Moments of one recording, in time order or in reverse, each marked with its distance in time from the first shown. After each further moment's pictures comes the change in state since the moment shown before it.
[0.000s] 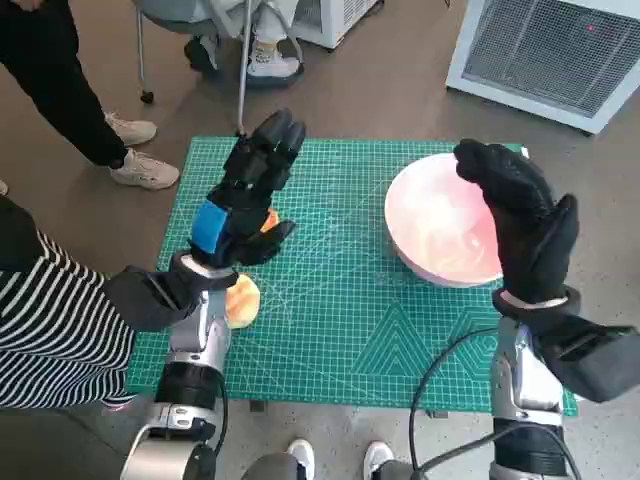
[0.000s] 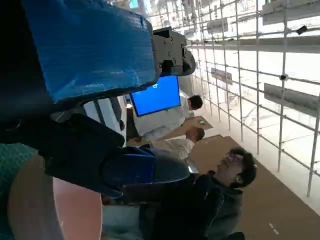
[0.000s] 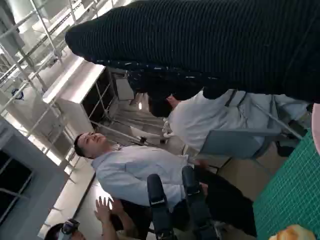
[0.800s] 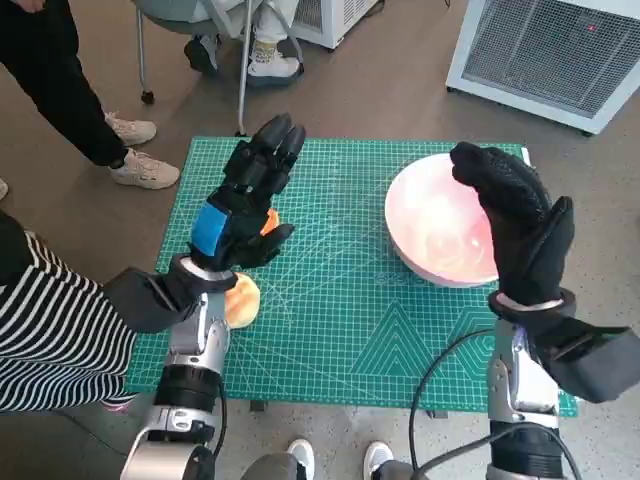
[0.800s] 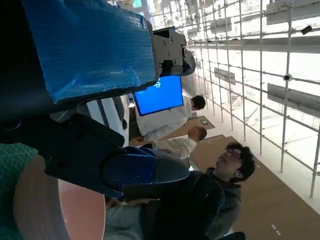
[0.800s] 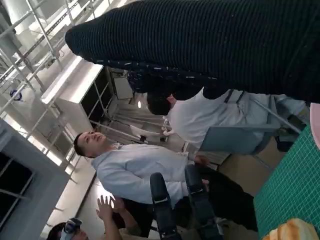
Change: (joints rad) left arm 0.004 0.001 -0.002 -0.003 0.001 0.010 -0.001; right arm 0.009 0.007 0.000 -0.007 0.007 0.009 0.002
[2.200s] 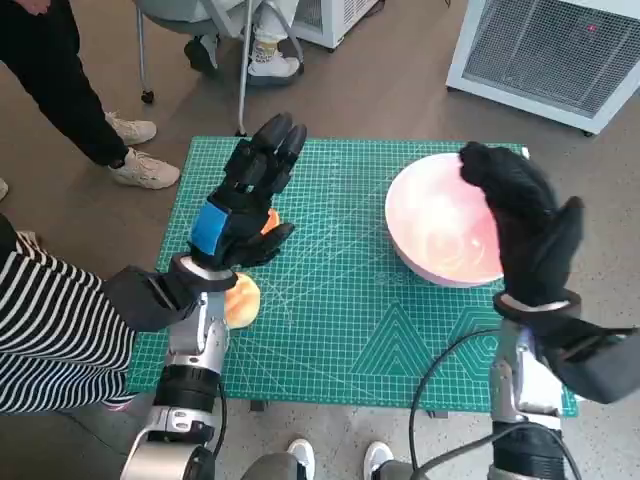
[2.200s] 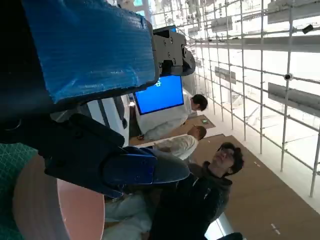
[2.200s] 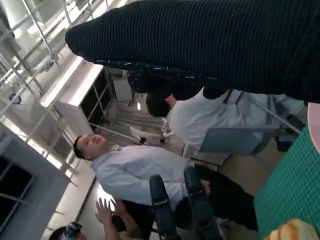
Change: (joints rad) left arm 0.002 0.001 0.001 -0.017 0.001 0.019 0.002; right arm 0.004 -0.028 -0.055 0.002 0.034 0.009 0.016
